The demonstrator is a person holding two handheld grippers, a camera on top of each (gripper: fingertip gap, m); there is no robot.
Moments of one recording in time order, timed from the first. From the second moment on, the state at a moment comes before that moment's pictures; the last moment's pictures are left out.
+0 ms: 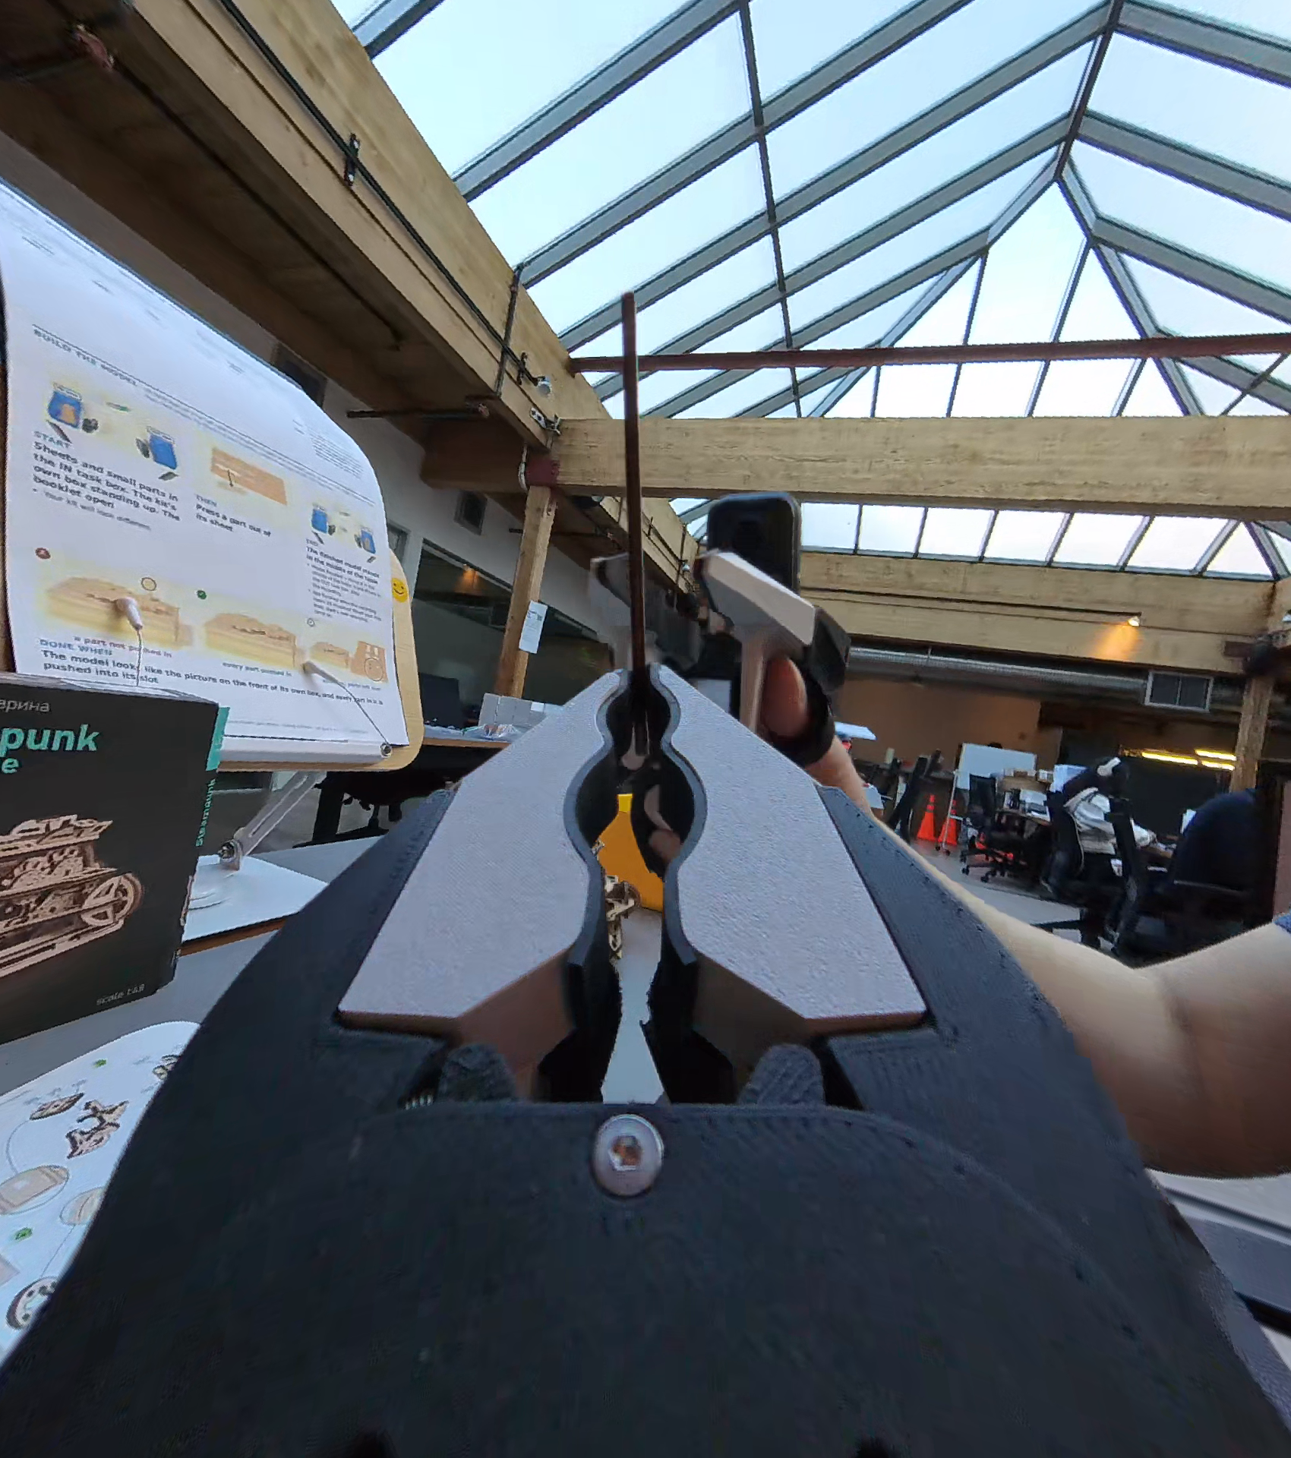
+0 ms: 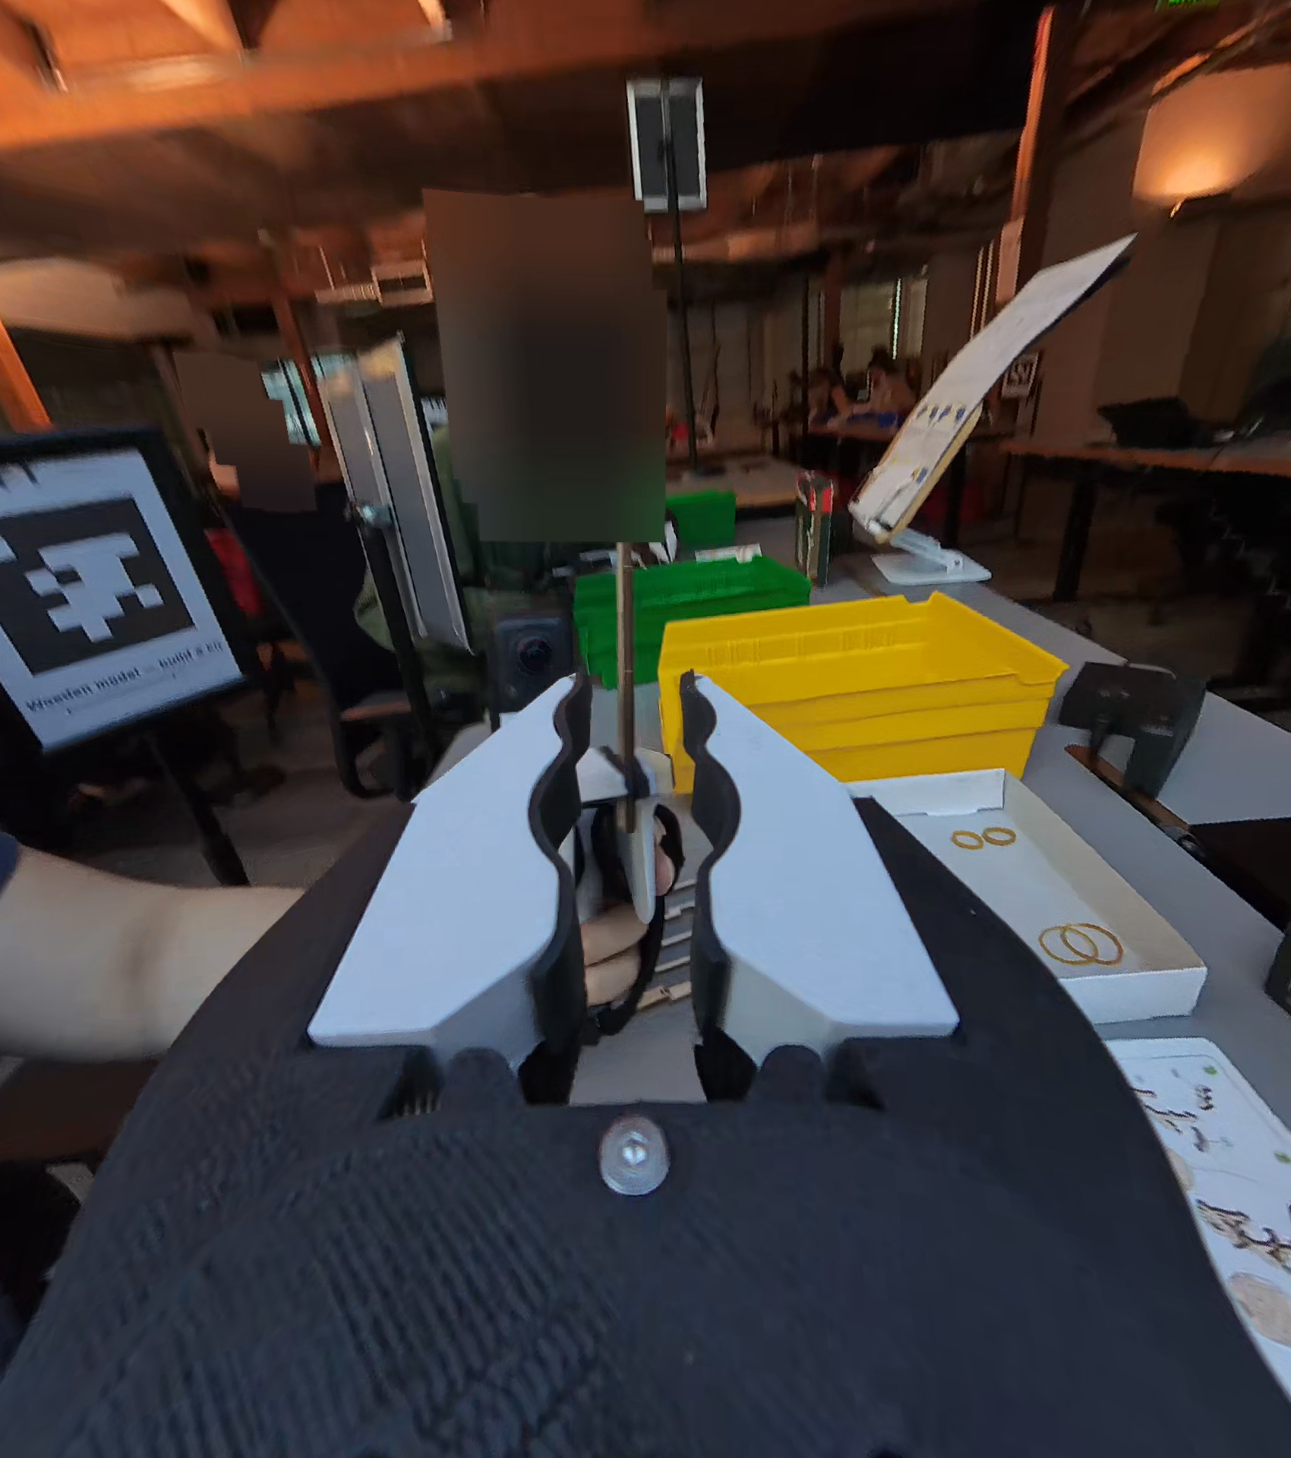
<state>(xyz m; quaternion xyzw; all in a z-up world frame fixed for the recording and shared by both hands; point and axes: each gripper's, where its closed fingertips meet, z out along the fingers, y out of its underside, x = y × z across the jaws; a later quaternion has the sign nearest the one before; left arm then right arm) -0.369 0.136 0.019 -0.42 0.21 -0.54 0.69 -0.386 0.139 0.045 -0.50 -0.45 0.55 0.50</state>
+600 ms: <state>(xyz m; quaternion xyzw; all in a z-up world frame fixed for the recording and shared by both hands) -0.360 0.142 0.009 -0.45 0.22 -0.53 0.68 -0.315 0.183 0.083 -0.52 -0.30 0.60 0.52</state>
